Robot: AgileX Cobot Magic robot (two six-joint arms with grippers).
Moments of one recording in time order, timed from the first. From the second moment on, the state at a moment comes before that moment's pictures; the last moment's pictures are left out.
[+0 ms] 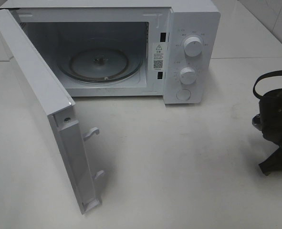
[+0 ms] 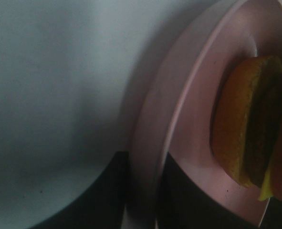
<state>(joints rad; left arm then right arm) 0.08 0.00 -0.50 -0.09 1.05 0.05 0.33 1.89 -0.65 -1.08 0.81 1.20</state>
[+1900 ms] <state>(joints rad) 0.08 0.00 -0.50 -0.09 1.05 0.05 0.33 1.00 -0.69 -0.07 0.81 0.22</state>
